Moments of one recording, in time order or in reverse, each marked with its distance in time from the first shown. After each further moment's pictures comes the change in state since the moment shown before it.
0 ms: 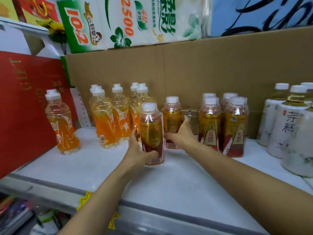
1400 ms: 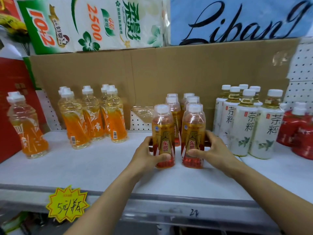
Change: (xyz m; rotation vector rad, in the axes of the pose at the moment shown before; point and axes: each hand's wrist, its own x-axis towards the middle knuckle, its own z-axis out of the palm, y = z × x) left_hand -0.051 0.039 0.095 0.034 -0.252 0.024; right_hand -0.141 0.034 -0.160 -0.109 0.073 -0.005
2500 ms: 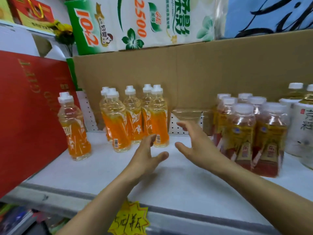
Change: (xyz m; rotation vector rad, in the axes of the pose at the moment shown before) left_hand 0.015 -0.057 -0.150 0.223 0.093 0.067; right_hand 0.060 -0.088 0.173 -0.342 -0.050 -0.438
